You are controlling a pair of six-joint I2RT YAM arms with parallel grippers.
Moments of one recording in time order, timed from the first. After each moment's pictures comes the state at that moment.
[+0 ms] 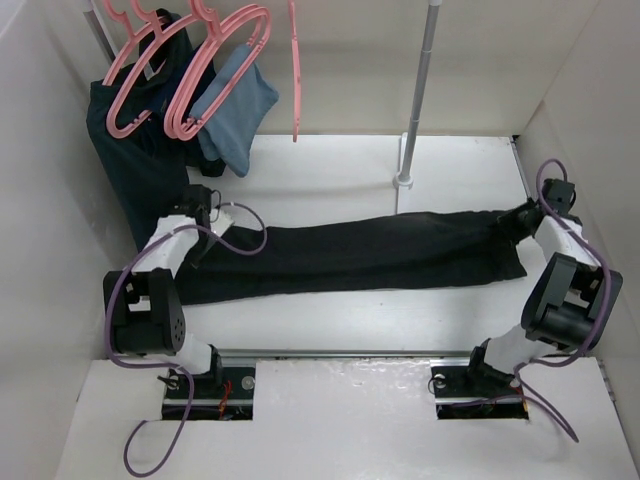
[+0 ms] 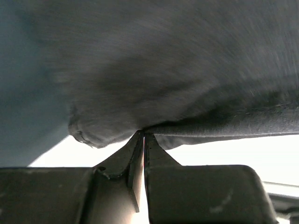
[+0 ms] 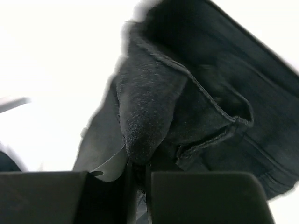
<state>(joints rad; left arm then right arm) 0.01 1.49 0.99 -0.81 -0.35 0.66 -0.42 1.54 1.00 -0.39 -0.23 0.75</state>
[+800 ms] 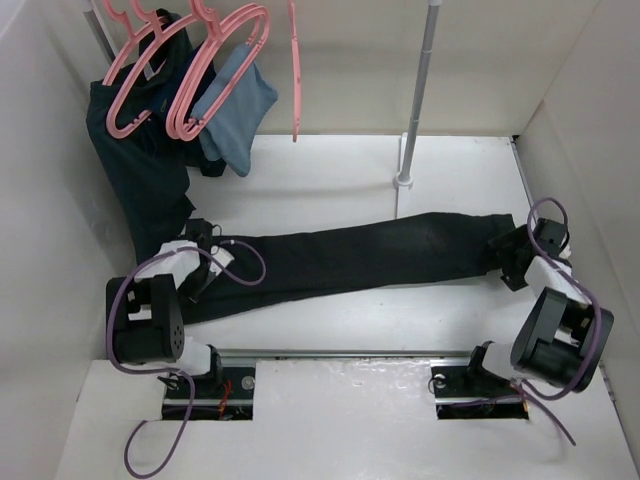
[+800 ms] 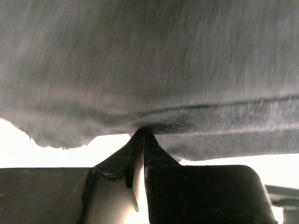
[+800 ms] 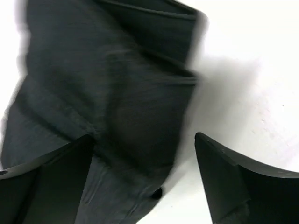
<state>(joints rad) 0.06 1.43 0.74 -0.76 -0.34 0.68 -0.47 1.28 0.64 -0.23 -0.08 0.71</state>
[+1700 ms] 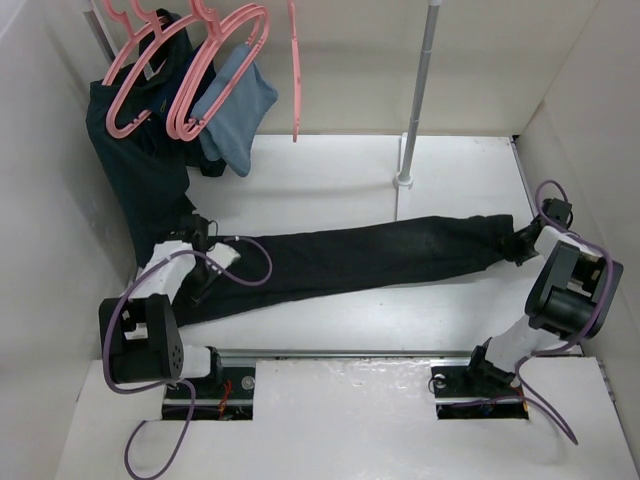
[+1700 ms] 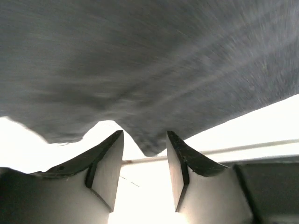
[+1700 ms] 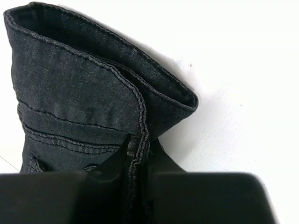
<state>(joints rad) 0.05 1.33 0.82 -0.92 -0.18 0.73 -0.49 1.63 0.91 -0.33 -0.08 0.70</state>
